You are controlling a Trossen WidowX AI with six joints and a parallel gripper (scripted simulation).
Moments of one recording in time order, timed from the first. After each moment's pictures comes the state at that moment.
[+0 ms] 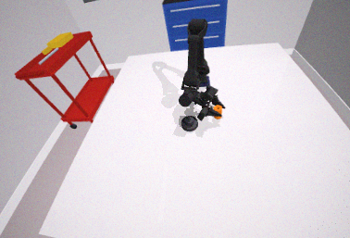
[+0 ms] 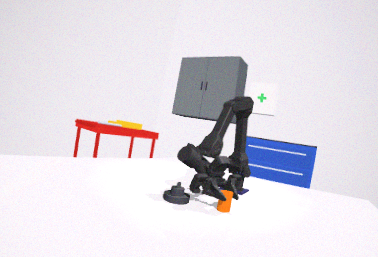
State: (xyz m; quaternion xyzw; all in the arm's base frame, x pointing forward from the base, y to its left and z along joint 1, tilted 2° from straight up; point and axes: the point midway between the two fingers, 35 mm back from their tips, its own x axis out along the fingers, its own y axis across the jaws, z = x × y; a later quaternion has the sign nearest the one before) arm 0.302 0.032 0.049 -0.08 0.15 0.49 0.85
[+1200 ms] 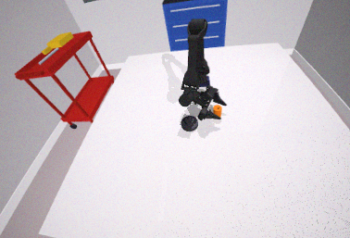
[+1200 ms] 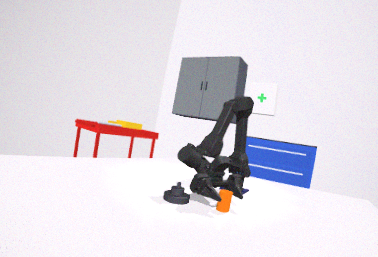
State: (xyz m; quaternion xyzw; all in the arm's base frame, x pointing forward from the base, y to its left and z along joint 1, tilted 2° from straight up) arm 0.302 0.032 0.050 -0.08 0.15 0.49 0.85
